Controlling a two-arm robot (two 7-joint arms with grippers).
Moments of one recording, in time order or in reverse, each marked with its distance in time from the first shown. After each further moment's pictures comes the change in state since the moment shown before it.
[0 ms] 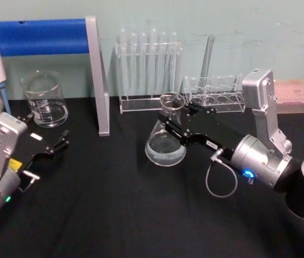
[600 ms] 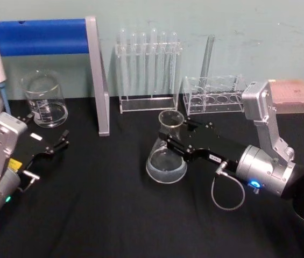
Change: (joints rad) left arm 0.000 0.000 0.000 0.000 0.000 0.000 0.000; right arm 0.014 0.058 -0.040 0.040 0.049 -0.008 0.084
